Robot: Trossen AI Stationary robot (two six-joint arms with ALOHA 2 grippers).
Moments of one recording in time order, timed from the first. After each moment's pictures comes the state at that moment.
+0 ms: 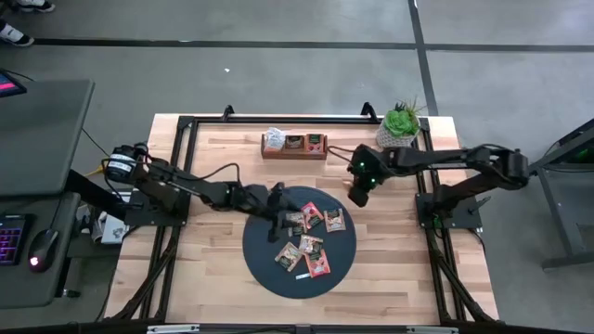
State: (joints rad) left arm -0.14 1.56 0.74 0.45 -0.01 -0.21; right arm -0.29 1.33 0.73 -0.48 -0.18 0.32
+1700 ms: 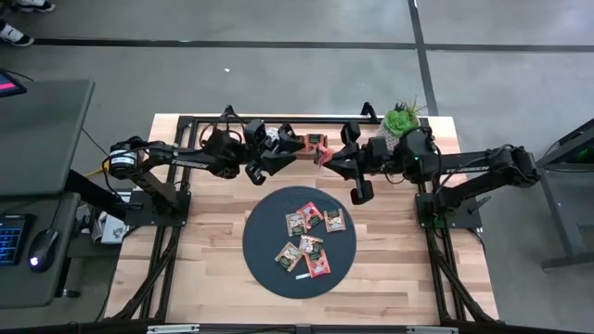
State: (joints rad) left arm 0.19 1.56 0.93 1.39 0.40 -0.64; right arm -0.03 1.23 0.97 0.65 -0.19 0.03
